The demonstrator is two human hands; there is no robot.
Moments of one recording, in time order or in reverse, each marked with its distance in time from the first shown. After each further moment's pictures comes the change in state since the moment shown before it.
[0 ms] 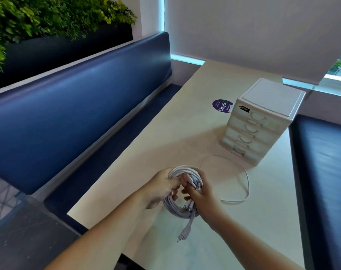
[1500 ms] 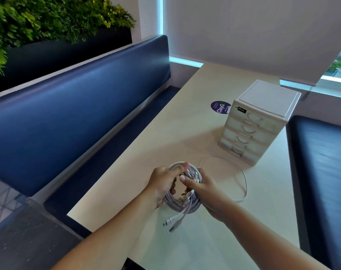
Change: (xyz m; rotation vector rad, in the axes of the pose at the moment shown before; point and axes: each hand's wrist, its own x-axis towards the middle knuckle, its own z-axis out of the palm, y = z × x) left_hand 0.006 0.006 0.014 -0.075 0.292 -0.038; right_hand 0.007 -0.030 -0.016 0.126 -0.180 0.161
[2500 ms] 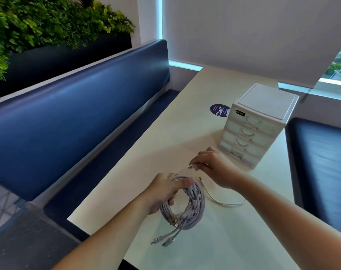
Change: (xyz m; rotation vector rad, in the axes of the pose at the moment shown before) left_hand -0.012 0.006 -0.009 0.188 -0.211 0.005; right_hand 0.030 -0.066 -0.041 -1.190 -0.126 -0.552
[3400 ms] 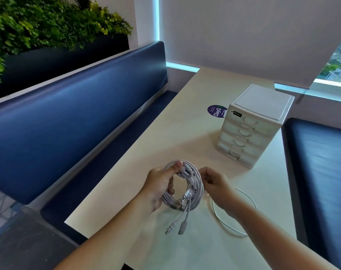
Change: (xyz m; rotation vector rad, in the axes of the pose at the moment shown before) left_hand 0.007 0.009 0.006 -0.353 0.201 0.054; right_hand -0.038 -0.002 0.055 0.762 0.235 0.531
